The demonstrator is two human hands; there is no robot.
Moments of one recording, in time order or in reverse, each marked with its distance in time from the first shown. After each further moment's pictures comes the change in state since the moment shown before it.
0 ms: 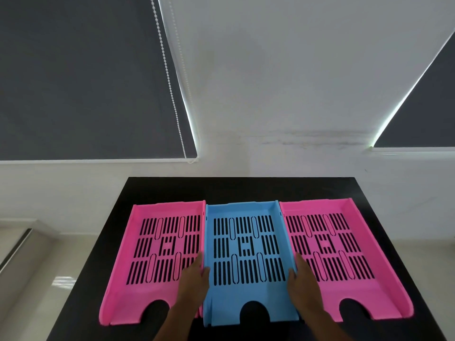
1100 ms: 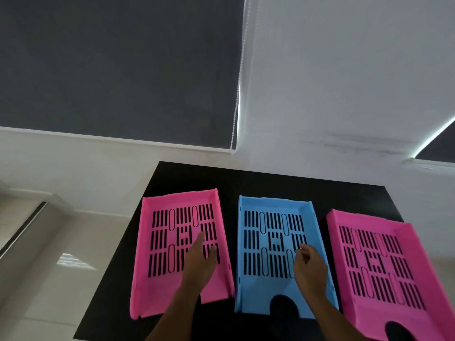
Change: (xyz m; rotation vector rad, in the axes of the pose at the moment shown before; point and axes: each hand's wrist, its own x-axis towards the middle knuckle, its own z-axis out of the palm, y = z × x) left_hand 0.010 -0.048 -0.082 -0.186 0.082 -0.009; right_hand -0.026 -0.090 0.060 0.154 0.262 0.034
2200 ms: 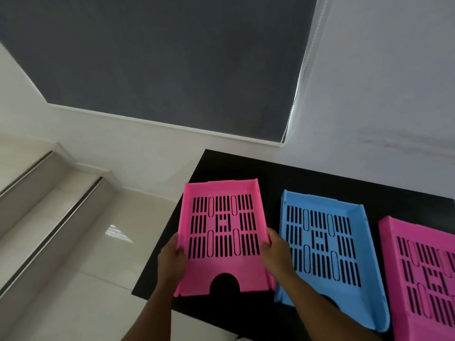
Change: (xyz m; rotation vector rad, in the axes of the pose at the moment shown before) left_hand -0.028 -0.098 -0.128 -0.085 0.279 -0.115; right_hand -0.080 -0.085 0.118 -0.072 -0.571 -0.246
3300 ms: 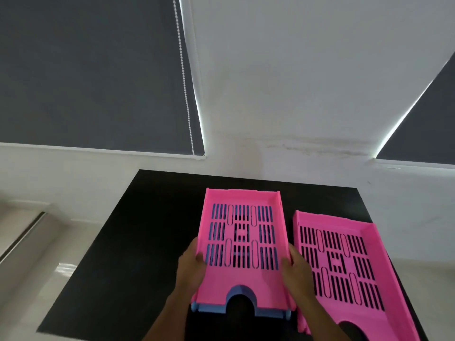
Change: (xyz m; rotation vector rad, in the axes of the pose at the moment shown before) left_hand -0.103 0.150 0.207 -0.049 -0.254 0.098; right_hand -0.045 0.146 -0.225 0.125 0.295 0.152
